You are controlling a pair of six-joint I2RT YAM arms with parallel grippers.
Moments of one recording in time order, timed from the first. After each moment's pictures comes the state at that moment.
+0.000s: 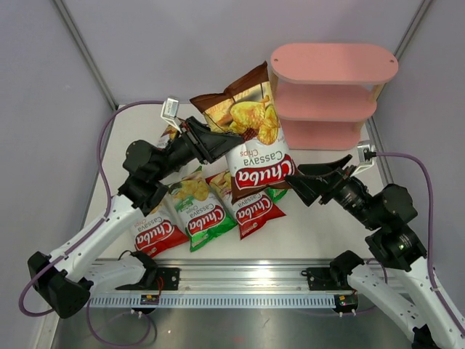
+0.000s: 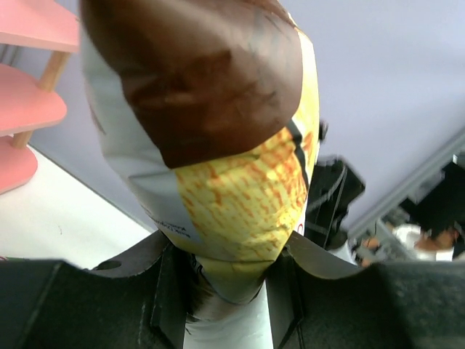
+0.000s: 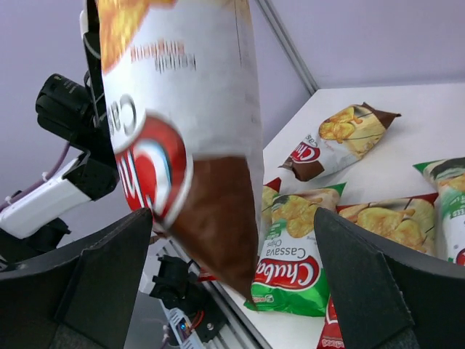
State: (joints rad) left arm -0.65 1.05 1.02 0.44 0.50 -0.94; right arm 0.56 0.55 0.92 -0.19 -0.25 0.62
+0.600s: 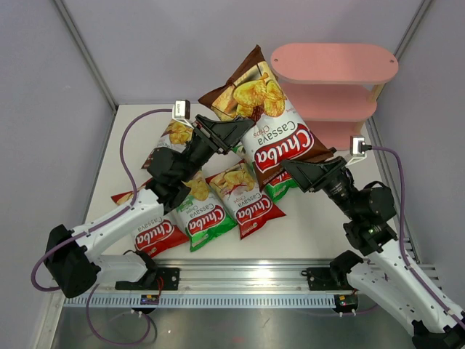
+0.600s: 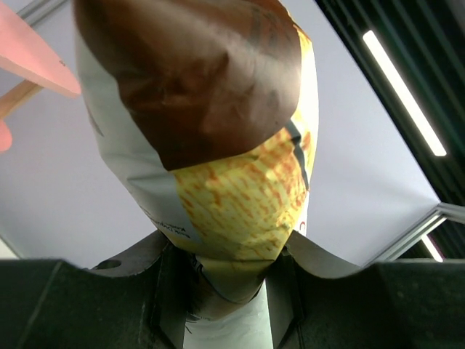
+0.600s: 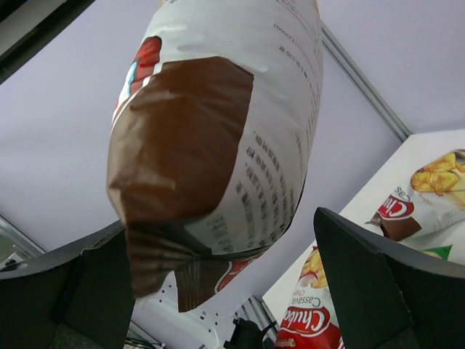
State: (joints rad) left arm -0.77 1.21 0.97 0.77 0.13 -1.23; right arm 0.56 0.61 0.67 0.39 -0.25 0.98
